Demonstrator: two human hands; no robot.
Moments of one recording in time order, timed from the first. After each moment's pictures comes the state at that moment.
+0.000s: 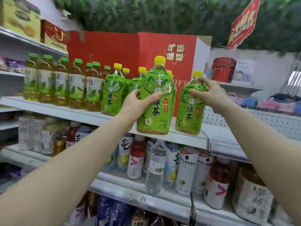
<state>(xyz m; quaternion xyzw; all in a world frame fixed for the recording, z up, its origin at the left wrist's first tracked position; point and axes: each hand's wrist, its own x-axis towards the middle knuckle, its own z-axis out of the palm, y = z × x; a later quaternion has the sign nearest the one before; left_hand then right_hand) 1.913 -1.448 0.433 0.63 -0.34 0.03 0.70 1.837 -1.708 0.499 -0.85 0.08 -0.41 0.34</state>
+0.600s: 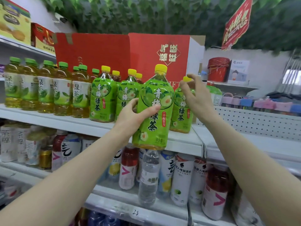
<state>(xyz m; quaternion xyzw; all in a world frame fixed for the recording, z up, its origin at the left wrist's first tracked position) 1.926 -1.479 0.413 0.61 -0.36 0.01 0.71 1.850 -1.680 0.483 -0.83 0.04 -0.51 0.20</state>
